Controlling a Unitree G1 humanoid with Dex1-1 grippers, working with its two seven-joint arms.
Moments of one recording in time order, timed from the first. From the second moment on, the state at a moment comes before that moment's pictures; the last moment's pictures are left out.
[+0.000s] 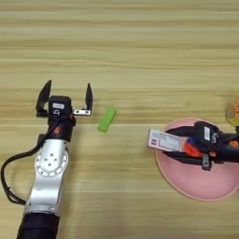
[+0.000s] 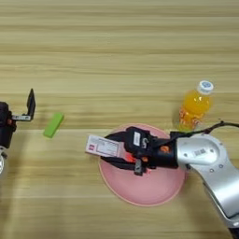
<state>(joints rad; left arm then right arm) -0.02 0.10 0.04 0.09 0.06 -0.33 0.01 0.00 -0.70 0.17 -0.51 0.22 0.30 1.01</state>
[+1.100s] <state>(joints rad) -0.05 0.11 0.05 0.12 0.06 -0.33 -0.01 0.20 -0.75 -0.17 -0.30 0.26 0.18 0.94</state>
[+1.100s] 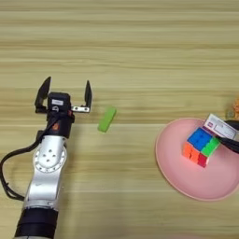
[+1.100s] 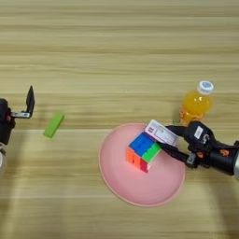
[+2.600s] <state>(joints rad) -0.07 0.11 0.05 0.14 0.06 -0.34 -0.01 0.14 -0.74 -0.04 -0.11 0.15 0.10 0.90</state>
